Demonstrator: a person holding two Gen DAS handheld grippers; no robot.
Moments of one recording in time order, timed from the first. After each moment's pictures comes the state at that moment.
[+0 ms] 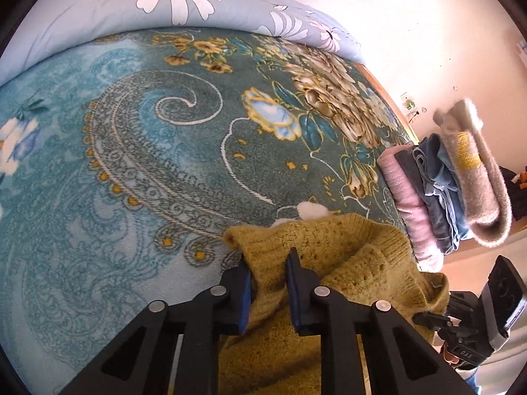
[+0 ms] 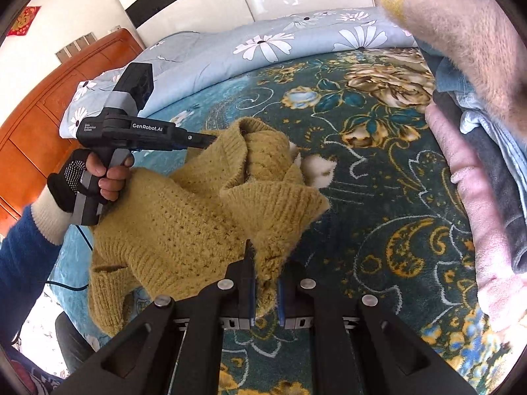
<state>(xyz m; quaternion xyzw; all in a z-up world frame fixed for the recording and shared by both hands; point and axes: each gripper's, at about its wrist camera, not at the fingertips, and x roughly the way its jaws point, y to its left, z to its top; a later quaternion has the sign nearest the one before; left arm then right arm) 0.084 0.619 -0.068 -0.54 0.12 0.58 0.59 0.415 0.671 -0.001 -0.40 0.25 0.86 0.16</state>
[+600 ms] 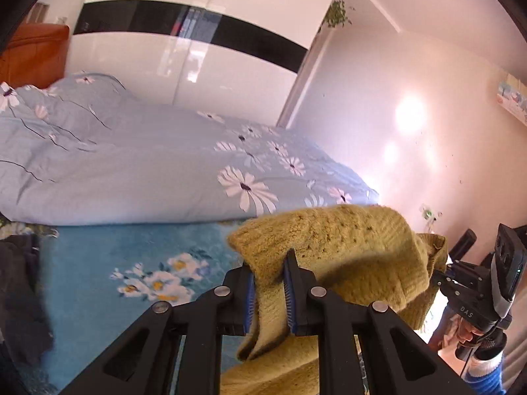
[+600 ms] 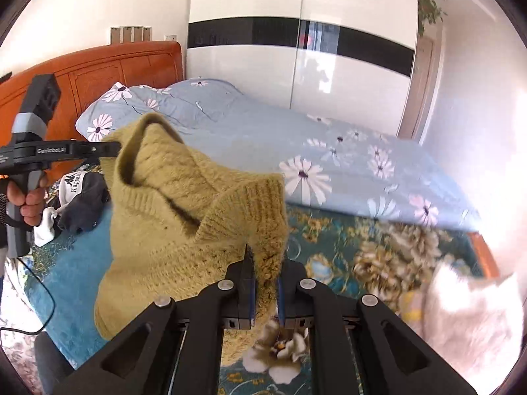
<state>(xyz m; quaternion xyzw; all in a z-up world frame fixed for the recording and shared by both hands) 0.018 0.384 0.204 -0.32 -0.02 0.79 0.53 0.292 0.588 0.233 -0.32 -0.01 0.93 0.20</state>
